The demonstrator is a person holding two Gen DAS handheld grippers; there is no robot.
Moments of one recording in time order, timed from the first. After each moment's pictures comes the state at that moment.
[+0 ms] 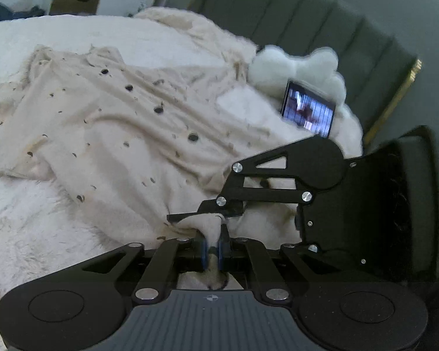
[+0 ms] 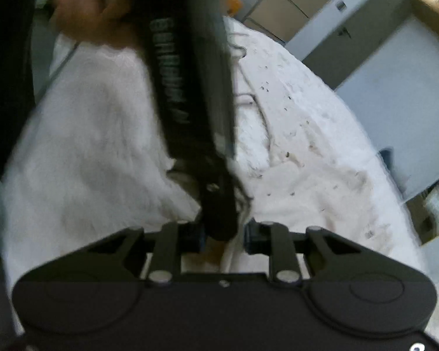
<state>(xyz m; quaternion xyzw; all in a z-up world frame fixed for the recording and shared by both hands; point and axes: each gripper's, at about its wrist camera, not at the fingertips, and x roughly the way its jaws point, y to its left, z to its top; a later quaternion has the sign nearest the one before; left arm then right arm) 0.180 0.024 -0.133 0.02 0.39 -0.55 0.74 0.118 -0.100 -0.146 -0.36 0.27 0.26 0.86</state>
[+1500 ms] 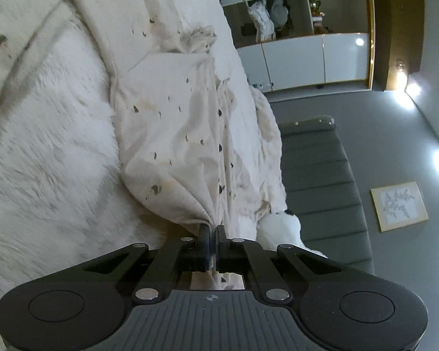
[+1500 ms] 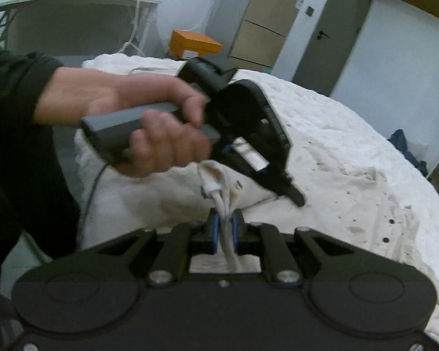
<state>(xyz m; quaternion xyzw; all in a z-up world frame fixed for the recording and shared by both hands) 0.243 0.087 -0.223 -0.45 0.48 -0.36 0.67 0.062 -0.086 -0.100 -0.24 0.26 0.30 0.89</state>
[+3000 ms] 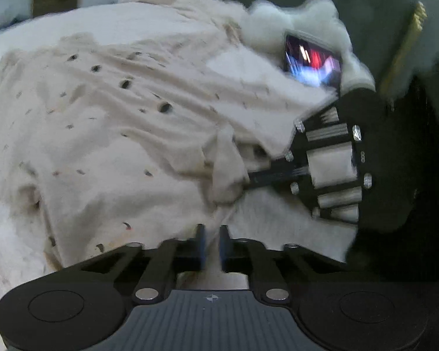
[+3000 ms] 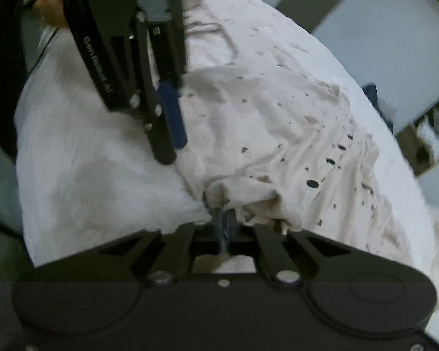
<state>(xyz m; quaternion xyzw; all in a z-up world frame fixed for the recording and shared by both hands) 0.155 -0.027 -0.172 0.09 0.42 -0.54 0.73 0.086 -0.167 -0.156 -0.32 0.36 0.17 0.86</state>
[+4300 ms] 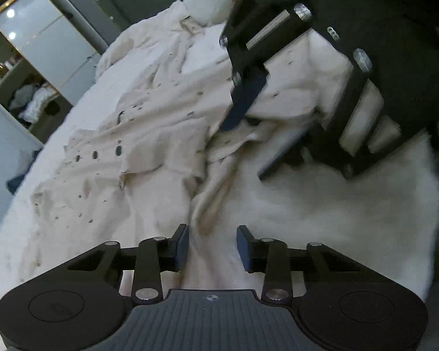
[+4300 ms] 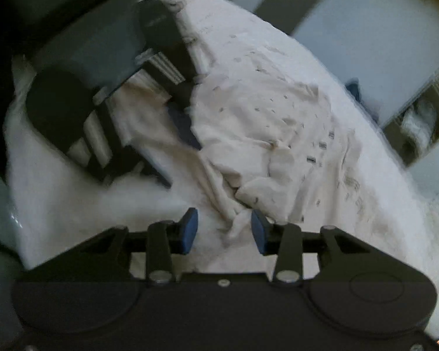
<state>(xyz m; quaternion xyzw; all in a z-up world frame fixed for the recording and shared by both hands) 0.067 -0.085 -0.185 0.46 0.17 -0.45 0.75 0.054 -0.150 -0.176 -0.41 0.30 0.12 0.85</state>
